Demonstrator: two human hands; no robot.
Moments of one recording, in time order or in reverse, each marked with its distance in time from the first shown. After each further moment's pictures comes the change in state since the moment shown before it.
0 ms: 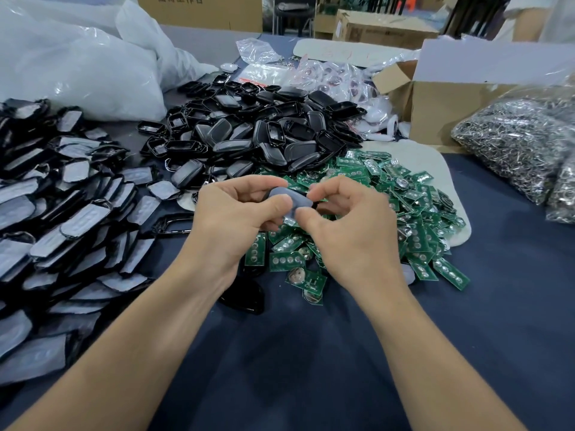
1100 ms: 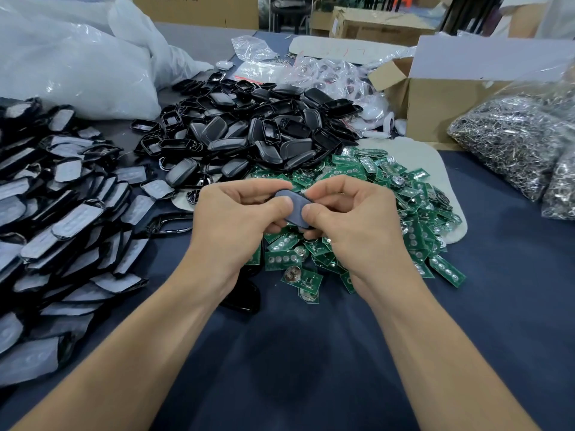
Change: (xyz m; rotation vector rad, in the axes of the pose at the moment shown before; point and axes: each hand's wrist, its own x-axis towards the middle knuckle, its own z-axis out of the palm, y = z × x) left_hand -0.007 0.001 0.008 0.094 0.011 0.036; right_hand 0.005 0.000 -0.009 0.372 -0.095 0.119
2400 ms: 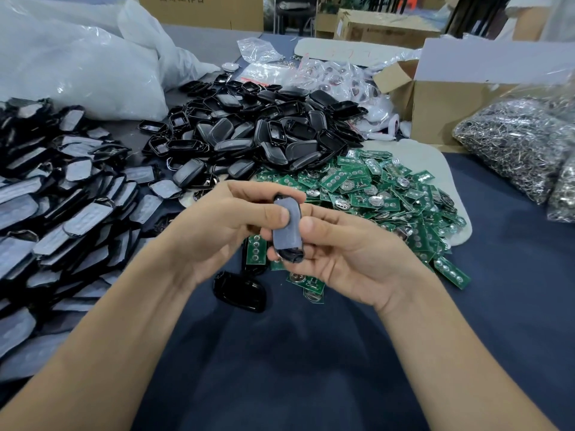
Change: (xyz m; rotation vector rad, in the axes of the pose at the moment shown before) left_hand 0.014 0.008 -0.035 -0.128 -0.513 -0.136; right_hand -0.002 0.000 -0.007 0.647 -0.680 0.489
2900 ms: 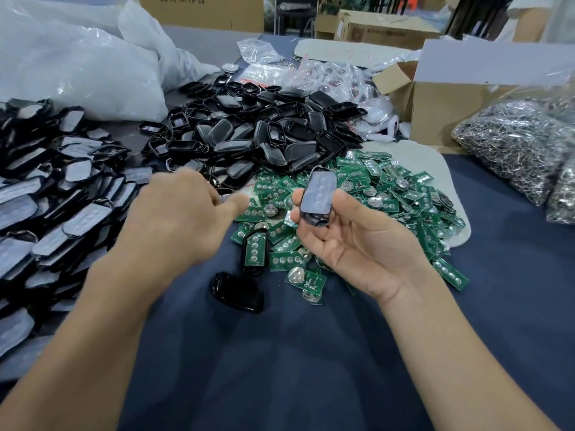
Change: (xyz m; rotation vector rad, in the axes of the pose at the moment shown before) left_hand -0.013 0.016 -0.014 1.284 0.684 -0.112; right_hand -0.001 -0.006 -0.009 0.324 0.030 -0.120
